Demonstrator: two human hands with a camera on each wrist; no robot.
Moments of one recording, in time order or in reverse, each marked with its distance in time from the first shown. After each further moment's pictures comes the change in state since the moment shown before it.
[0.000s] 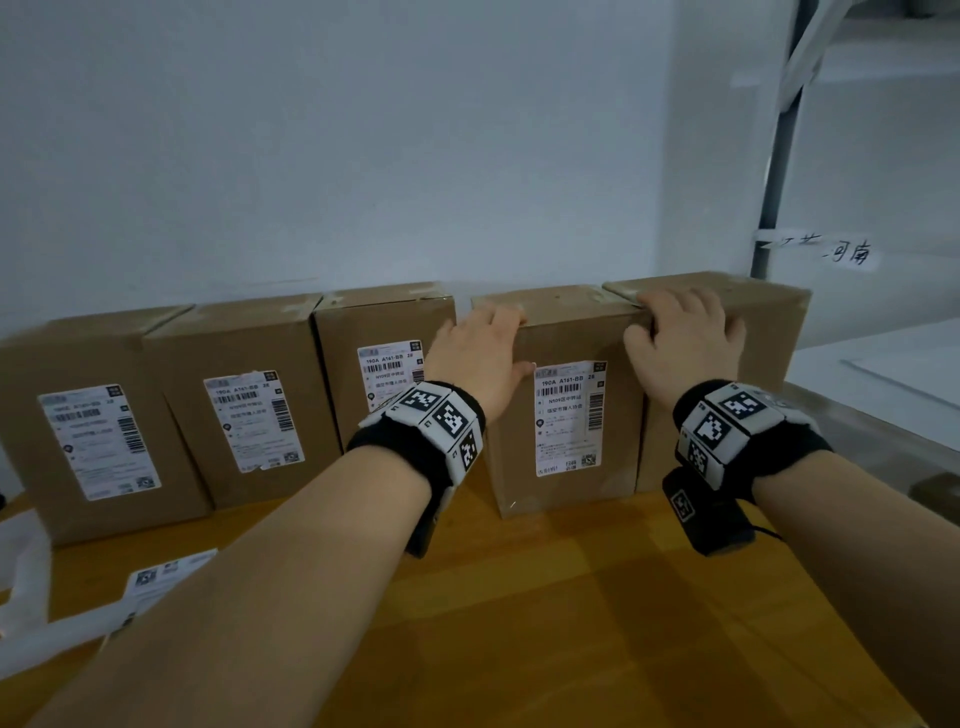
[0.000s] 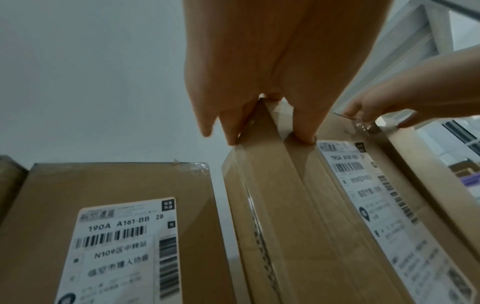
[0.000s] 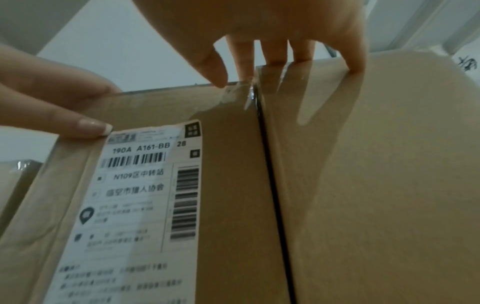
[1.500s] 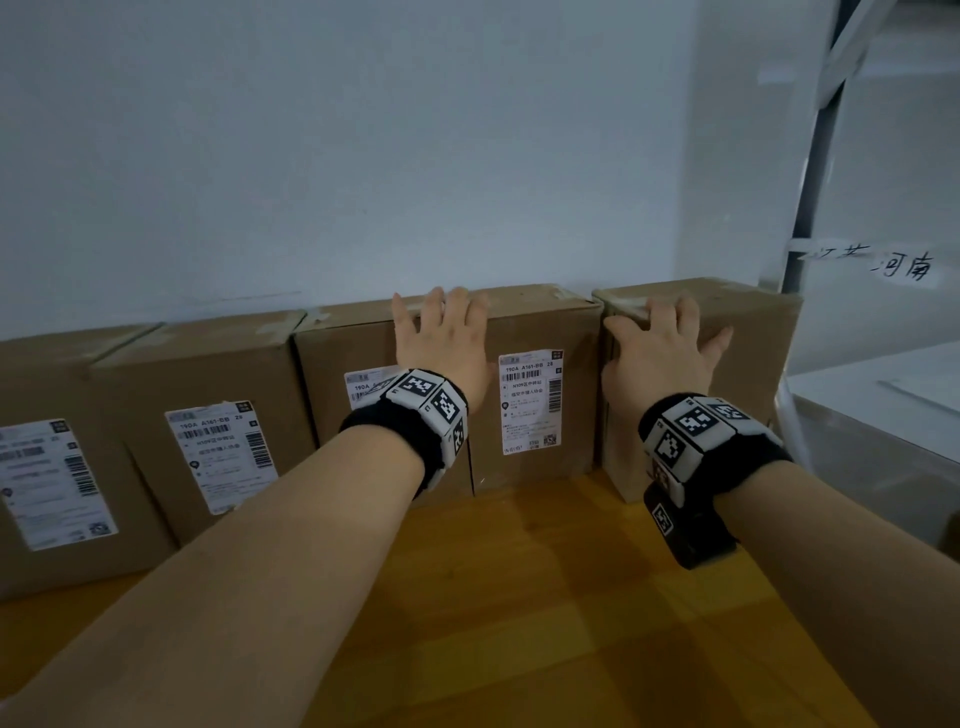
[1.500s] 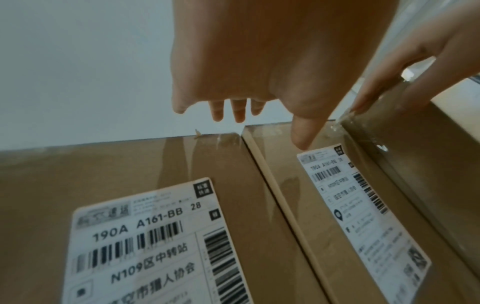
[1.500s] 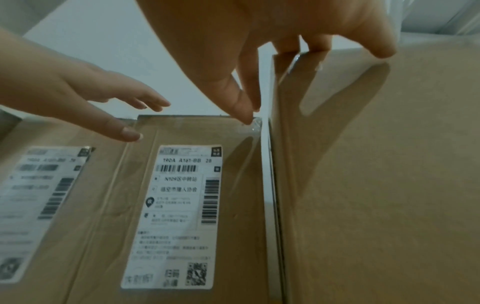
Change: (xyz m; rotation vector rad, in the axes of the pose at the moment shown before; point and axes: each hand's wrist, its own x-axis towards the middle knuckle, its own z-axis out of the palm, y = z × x) left_hand 0.059 -0.046 0.030 0.375 -0.017 -0.103; right_hand 0.036 -0.023 0.049 -0.233 -0.097 -0.012
